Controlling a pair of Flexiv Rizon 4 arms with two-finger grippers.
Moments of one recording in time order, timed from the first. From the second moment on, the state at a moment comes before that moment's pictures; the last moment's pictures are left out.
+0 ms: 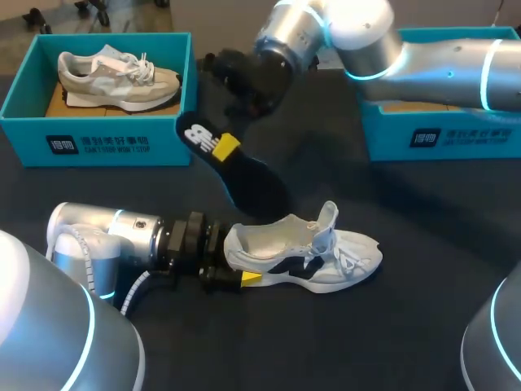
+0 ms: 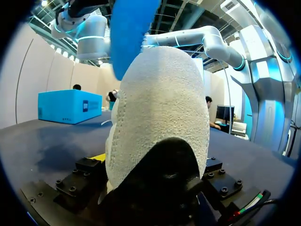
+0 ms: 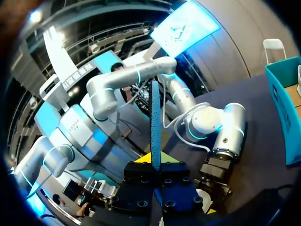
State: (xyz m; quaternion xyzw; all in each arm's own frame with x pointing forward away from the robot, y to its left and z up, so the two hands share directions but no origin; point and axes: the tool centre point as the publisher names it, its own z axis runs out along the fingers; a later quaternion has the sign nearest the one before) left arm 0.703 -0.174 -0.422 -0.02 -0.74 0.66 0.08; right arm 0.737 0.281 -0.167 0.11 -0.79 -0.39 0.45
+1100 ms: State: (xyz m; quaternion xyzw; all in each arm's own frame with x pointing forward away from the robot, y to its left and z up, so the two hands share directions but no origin) left arm 0.703 -0.173 -0.422 -0.02 -0.74 0.66 0.08; right arm 0.718 0.250 -0.073 0.04 -0.81 -0.45 0.36
